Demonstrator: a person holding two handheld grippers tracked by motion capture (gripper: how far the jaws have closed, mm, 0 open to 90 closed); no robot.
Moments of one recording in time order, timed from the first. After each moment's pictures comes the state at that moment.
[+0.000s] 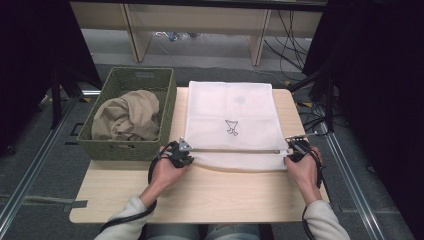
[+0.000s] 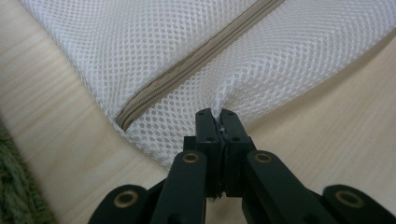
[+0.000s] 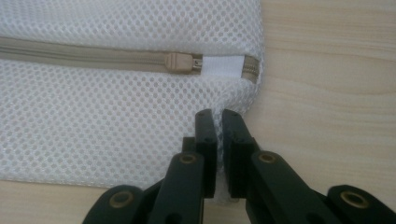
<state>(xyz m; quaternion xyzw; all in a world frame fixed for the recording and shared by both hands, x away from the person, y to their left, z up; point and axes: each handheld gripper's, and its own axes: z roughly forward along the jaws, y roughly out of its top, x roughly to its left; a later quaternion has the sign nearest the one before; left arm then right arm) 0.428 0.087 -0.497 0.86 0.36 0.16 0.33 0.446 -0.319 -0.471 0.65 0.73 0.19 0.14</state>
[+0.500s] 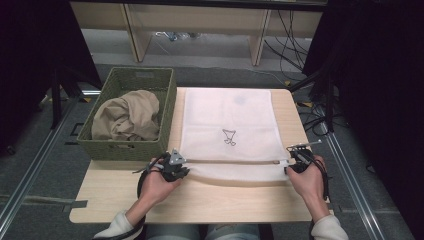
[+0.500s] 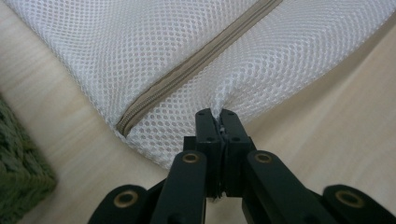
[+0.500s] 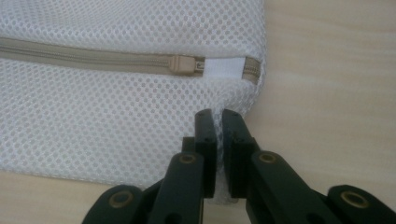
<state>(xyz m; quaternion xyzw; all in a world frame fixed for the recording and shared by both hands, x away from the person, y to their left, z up) 0.383 0.105 -0.492 0.86 0.34 0.14 0.34 0.404 -0.313 -0.459 0.64 0.74 0.18 0.11</state>
